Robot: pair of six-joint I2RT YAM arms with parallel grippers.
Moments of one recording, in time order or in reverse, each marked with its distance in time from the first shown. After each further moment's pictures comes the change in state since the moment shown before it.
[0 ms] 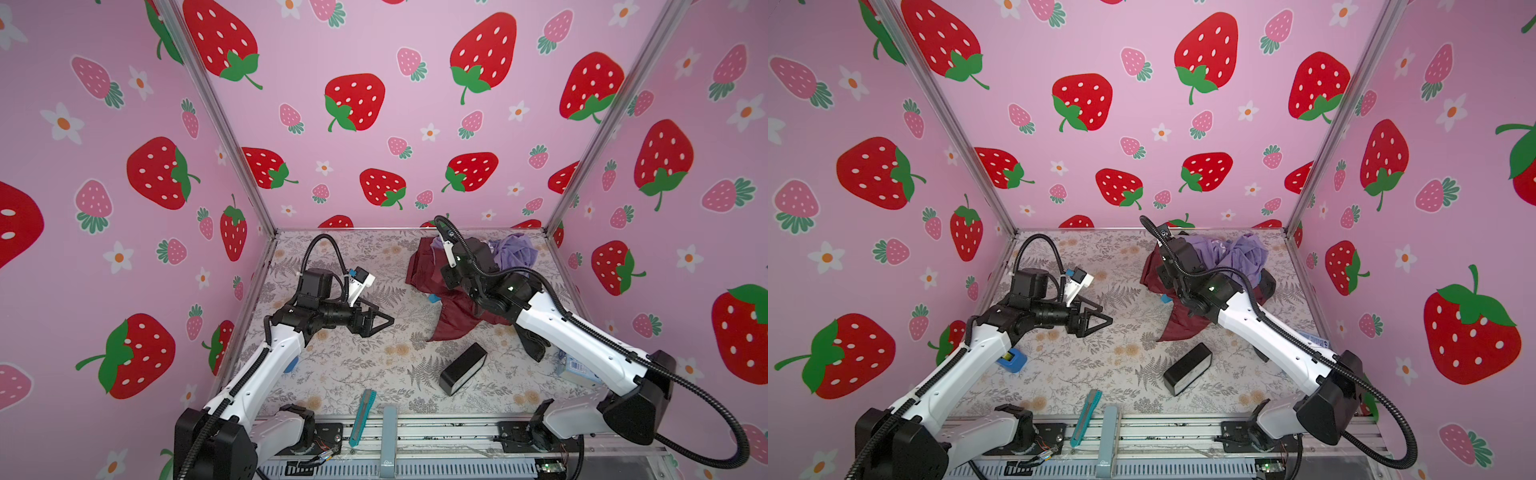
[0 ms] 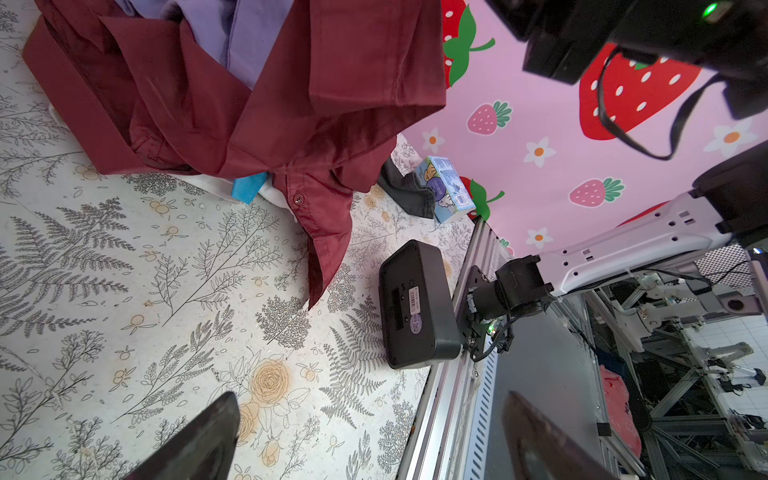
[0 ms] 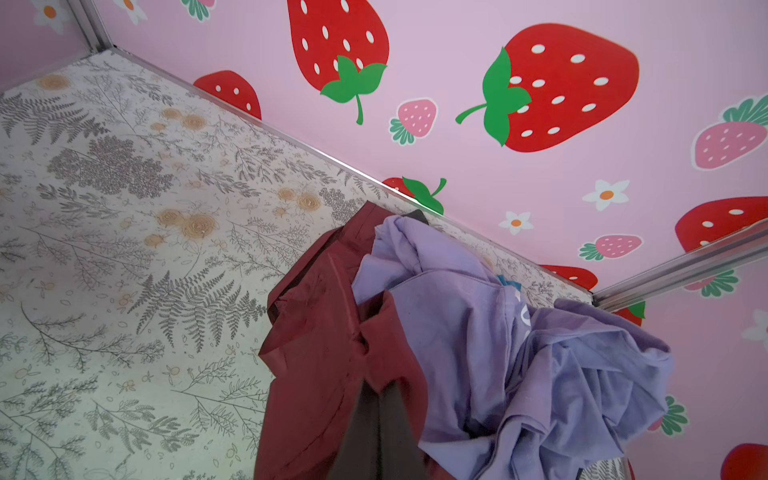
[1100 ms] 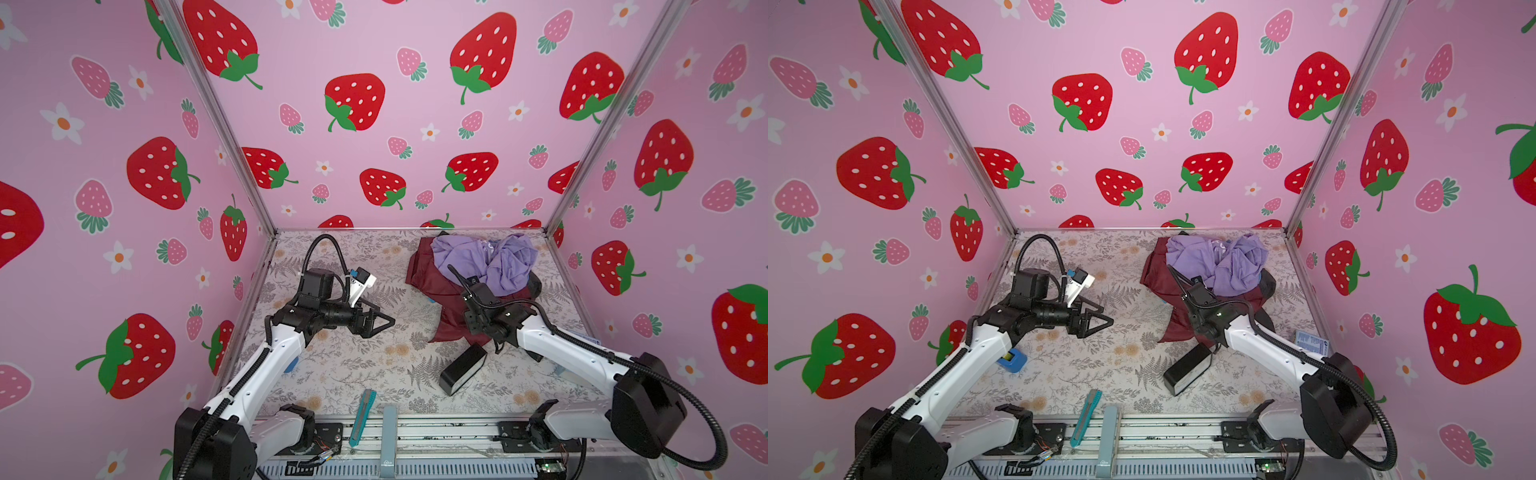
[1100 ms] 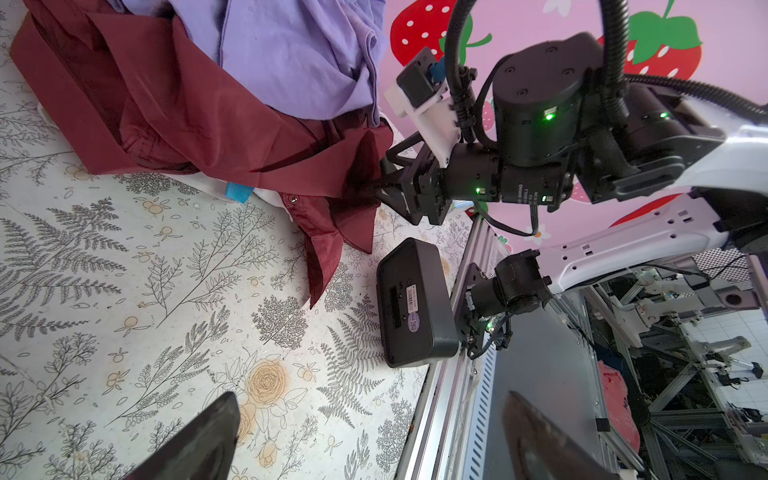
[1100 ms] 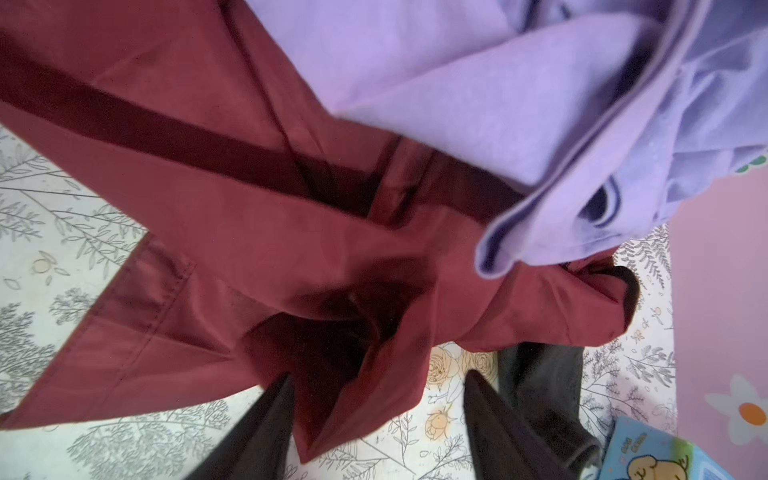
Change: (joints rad) left arm -0.010 0.000 0.000 0.000 0.000 0.003; right arm -0.139 -0.087 -0.507 -0.077 -0.040 0.268
